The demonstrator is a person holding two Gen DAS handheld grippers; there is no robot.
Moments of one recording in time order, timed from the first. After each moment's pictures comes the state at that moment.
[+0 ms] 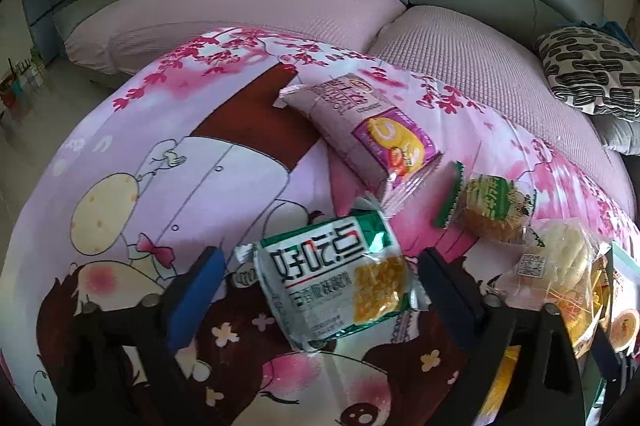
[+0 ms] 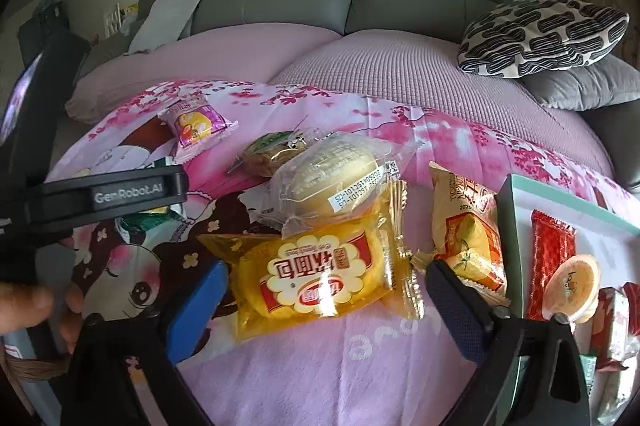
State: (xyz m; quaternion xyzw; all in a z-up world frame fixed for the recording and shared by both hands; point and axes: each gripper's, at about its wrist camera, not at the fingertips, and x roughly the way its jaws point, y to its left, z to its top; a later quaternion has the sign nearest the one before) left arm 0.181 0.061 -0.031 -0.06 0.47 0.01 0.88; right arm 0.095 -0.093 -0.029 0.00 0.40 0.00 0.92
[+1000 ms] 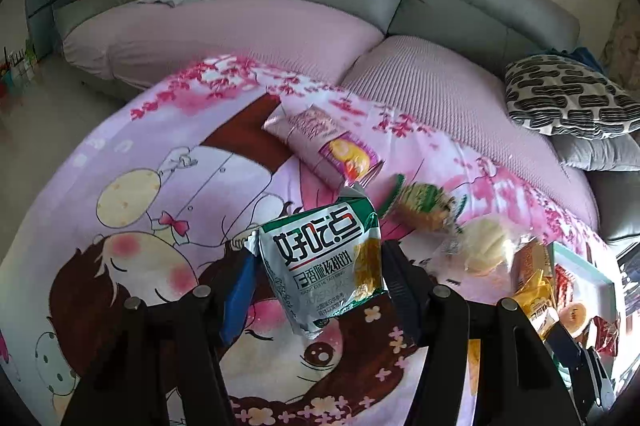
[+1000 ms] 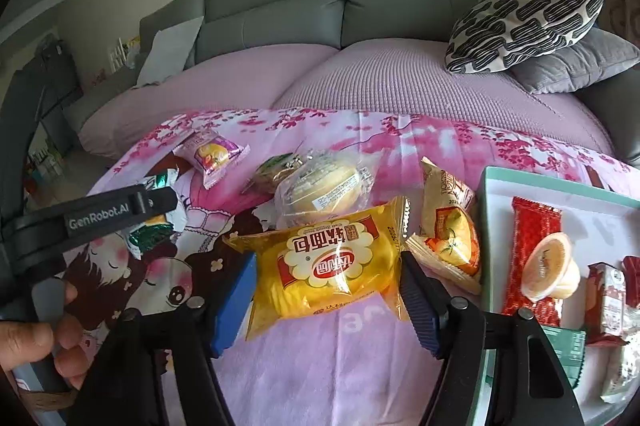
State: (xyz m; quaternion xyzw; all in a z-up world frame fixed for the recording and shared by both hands) left arm 0.131 0.058 0.014 -0.09 0.43 -0.01 0.90; right arm 0.065 -0.113 0.000 0.06 0.37 0.01 0.93
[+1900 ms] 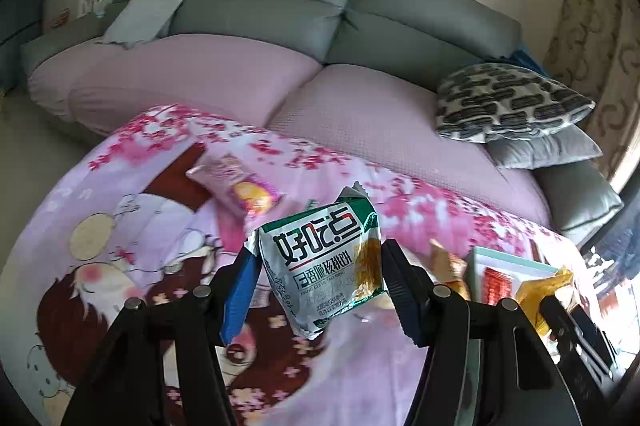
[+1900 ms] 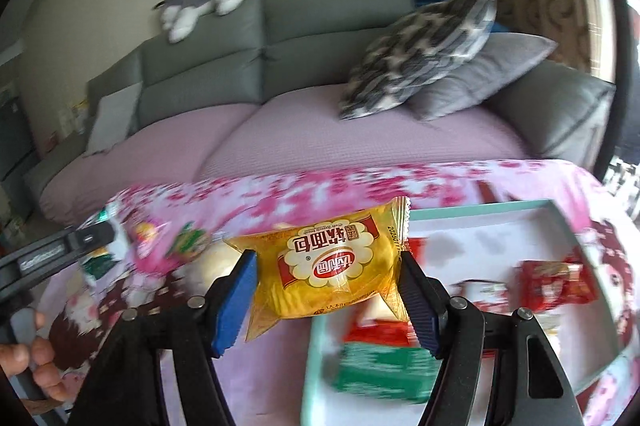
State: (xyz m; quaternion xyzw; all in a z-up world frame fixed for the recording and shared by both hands) left arm 0.108 0.002 0.062 -0.08 0.38 -0.10 0.92; right arm 0.018 -0.214 0.050 0.10 0.30 -0.11 0.94
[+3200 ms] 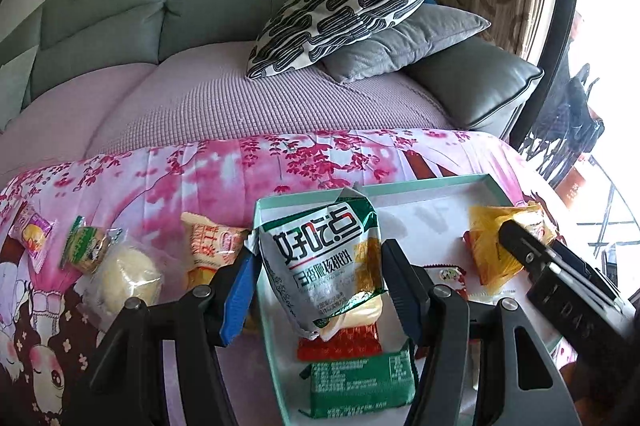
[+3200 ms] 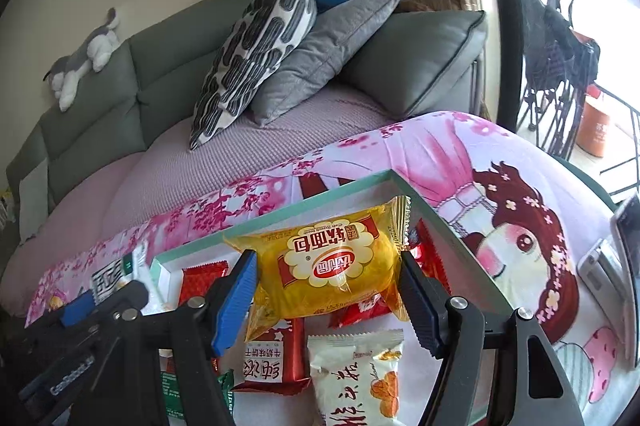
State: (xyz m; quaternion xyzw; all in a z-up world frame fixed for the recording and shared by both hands) left arm 0.079 -0.212 0.031 0.06 0.38 -0.29 0.88; right arm -0.026 -0.361 0.028 0.19 0.29 -0.26 0.90
